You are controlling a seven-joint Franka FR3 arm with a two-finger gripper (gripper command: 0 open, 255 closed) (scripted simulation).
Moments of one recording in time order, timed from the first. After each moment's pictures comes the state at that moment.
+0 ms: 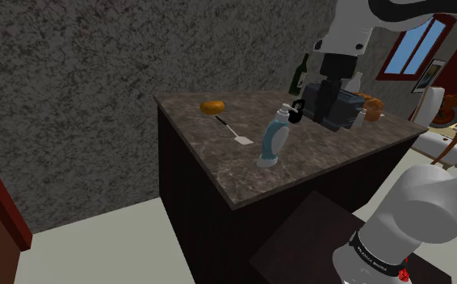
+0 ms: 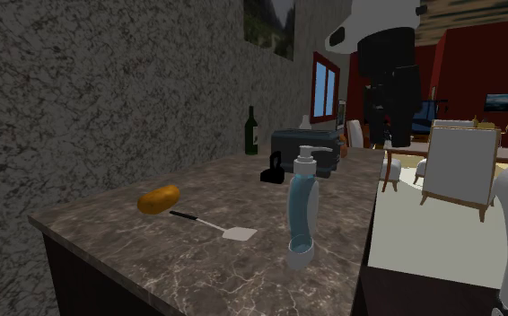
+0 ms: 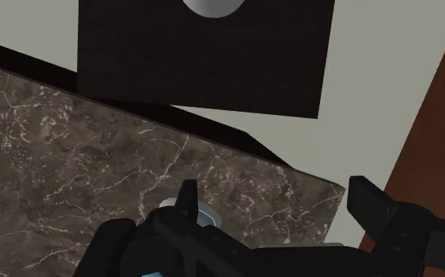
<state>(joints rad) -0.02 -0.77 0.06 -2.35 0.12 1.46 -0.10</state>
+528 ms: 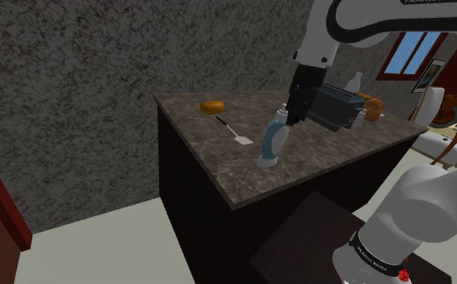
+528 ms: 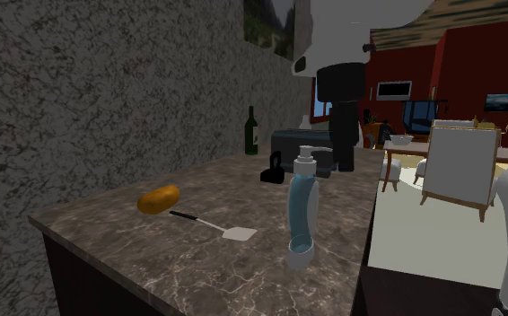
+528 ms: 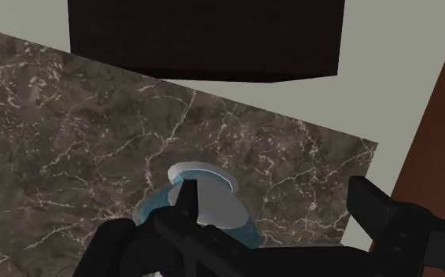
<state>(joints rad) -0.05 -0.60 0.08 -2.35 0.11 1.66 -0.06</state>
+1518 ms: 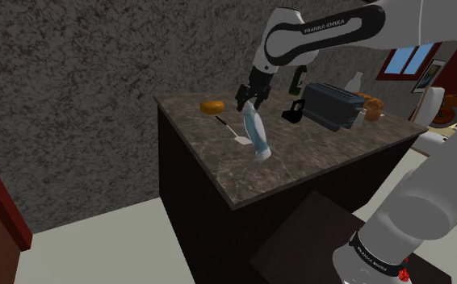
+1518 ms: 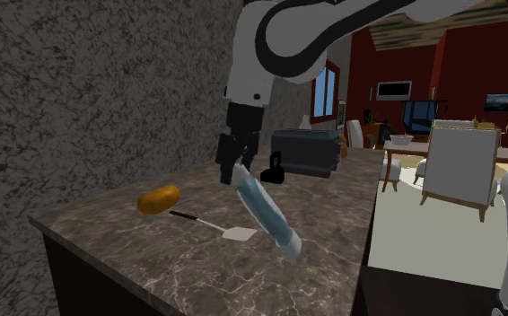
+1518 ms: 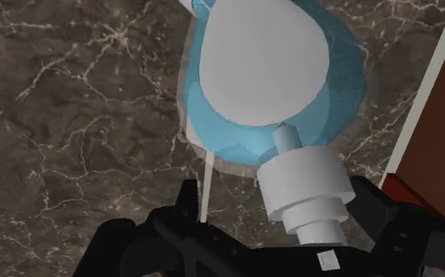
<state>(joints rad) -0.12 -0.11 0.09 -2.10 0.04 2.16 0.05</state>
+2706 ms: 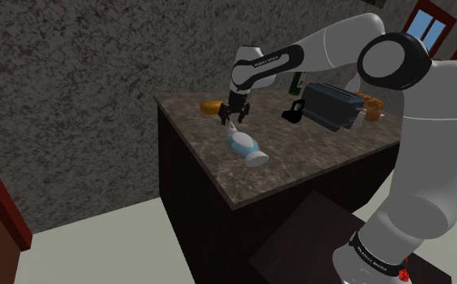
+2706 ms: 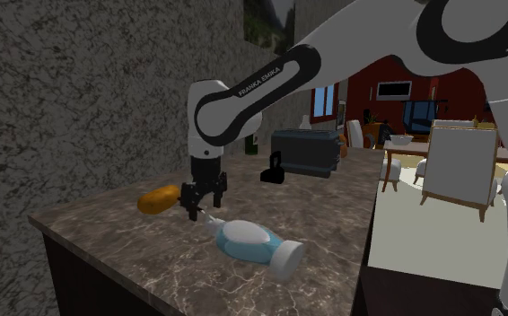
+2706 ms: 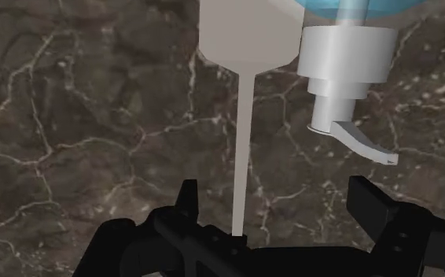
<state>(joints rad) -0.14 0.41 0.05 -1.71 -0.04 2.19 0.18</state>
